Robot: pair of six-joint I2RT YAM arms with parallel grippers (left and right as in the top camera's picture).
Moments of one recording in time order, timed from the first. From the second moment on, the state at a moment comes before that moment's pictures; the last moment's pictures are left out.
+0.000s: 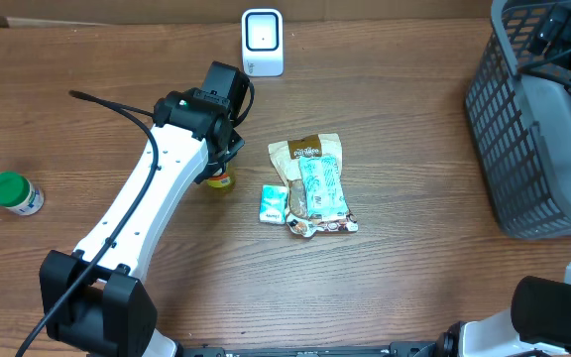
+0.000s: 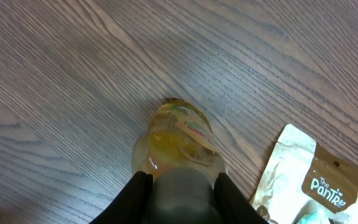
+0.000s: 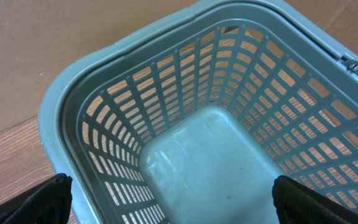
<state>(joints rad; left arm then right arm) -0.35 1.72 1.51 -1.15 -0.25 -1.10 -0.26 1.70 1.99 -1.01 0.18 0.17</state>
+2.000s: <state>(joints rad) -0.19 1.75 1.73 -1.29 0.09 0.81 -0.26 1.70 1.99 -1.01 0.18 0.17</state>
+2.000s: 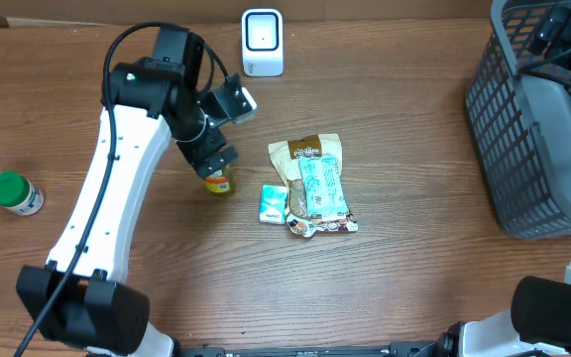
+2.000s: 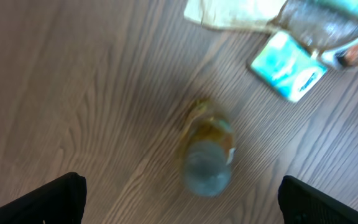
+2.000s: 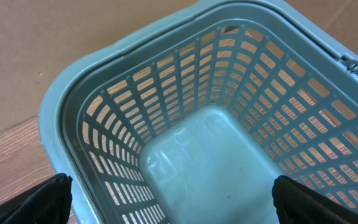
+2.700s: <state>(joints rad) -0.14 1.98 1.71 -1.33 0.22 0.95 -0.26 1.70 1.99 -1.01 0.18 0.17</state>
